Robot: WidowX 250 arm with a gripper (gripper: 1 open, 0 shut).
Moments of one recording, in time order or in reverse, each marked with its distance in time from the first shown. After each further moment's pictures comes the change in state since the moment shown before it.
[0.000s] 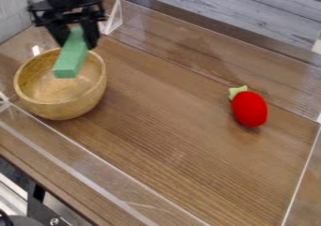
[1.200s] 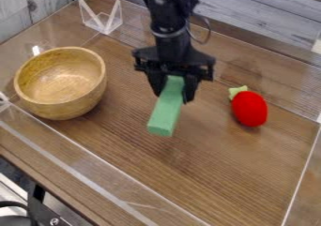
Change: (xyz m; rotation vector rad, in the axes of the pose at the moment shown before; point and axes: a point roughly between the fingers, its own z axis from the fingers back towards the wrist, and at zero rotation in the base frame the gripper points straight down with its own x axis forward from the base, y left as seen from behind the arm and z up) arm -0.059 -0.127 -0.057 0.010 0.023 -0.200
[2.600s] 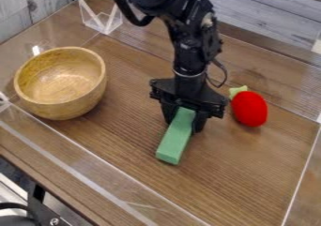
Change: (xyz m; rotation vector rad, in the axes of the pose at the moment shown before) arm -0.008 -0.016 -0.030 0.066 -0.003 -0.078
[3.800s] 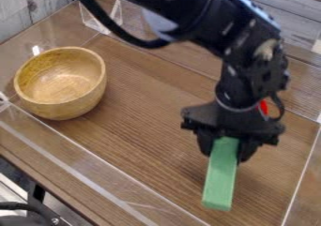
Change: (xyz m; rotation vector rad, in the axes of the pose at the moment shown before) arm -0.056 -0.068 0.029 -0.033 -0.033 0.163
